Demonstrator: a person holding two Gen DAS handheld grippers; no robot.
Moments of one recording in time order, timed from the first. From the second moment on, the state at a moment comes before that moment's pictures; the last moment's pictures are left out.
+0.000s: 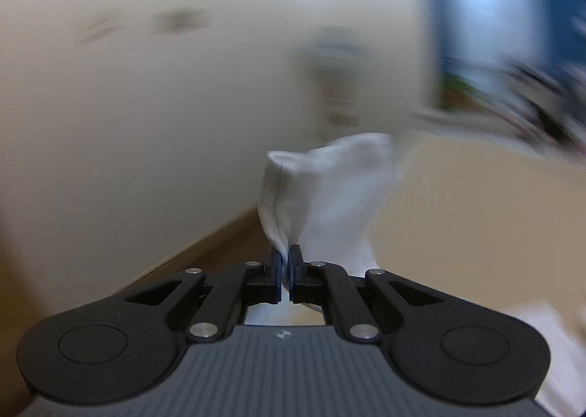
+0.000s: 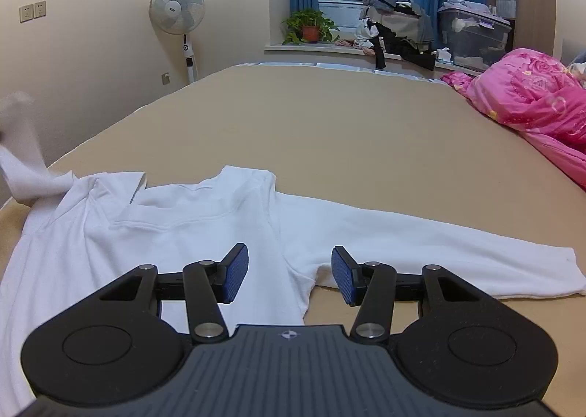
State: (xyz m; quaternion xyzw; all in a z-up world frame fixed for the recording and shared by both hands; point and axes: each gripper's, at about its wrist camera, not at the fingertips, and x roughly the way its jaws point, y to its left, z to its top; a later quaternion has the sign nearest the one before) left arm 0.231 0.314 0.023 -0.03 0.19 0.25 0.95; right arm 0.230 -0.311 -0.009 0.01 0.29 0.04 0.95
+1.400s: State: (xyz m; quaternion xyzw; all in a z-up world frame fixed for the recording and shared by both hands) left arm 0.249 0.098 0.025 -0.03 0.28 -0.36 0.89; right arm 0.265 -0.325 -0.072 0.00 0.49 -0.01 0.87
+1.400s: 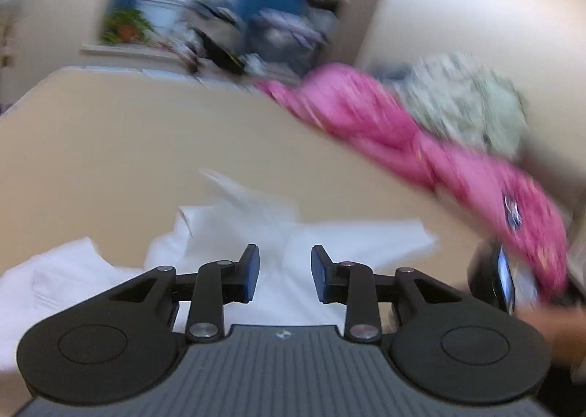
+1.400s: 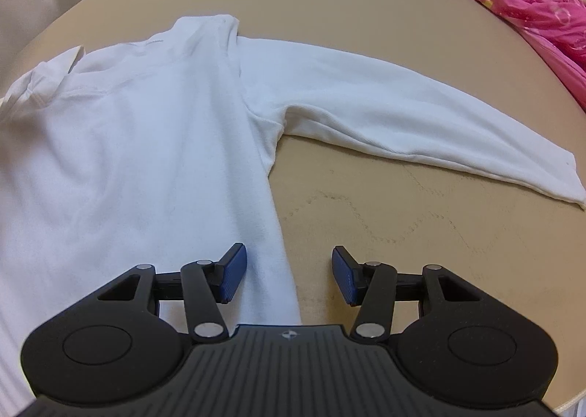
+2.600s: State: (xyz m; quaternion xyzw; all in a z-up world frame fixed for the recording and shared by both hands) left arm 0.404 0.312 -0.077 0.01 0.42 -0.18 0.89; right arm 0.264 -0.326 -0.047 0.05 0.41 0.03 0.91
